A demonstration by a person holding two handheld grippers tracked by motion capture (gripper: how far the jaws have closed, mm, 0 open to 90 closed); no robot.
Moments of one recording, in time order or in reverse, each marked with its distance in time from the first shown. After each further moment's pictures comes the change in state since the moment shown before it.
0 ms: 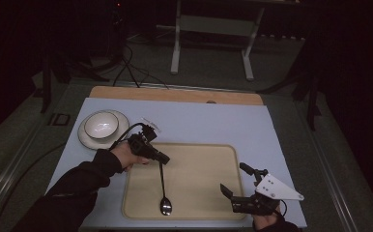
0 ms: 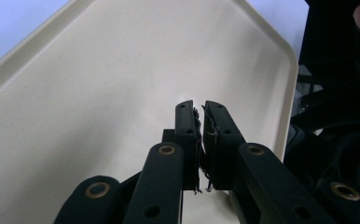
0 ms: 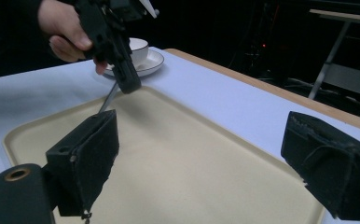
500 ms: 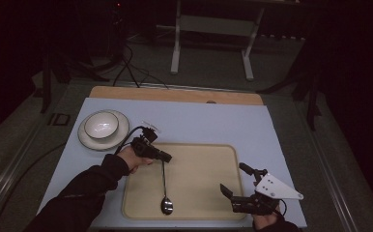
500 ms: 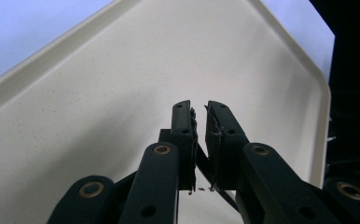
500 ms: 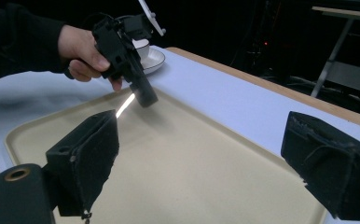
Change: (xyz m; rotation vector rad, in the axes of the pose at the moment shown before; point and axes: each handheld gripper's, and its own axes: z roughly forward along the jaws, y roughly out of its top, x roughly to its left) left arm 0.023 -0.009 0.024 -0.092 0.038 -0.080; right arm -0.001 -0.001 0.001 0.005 0.005 0.008
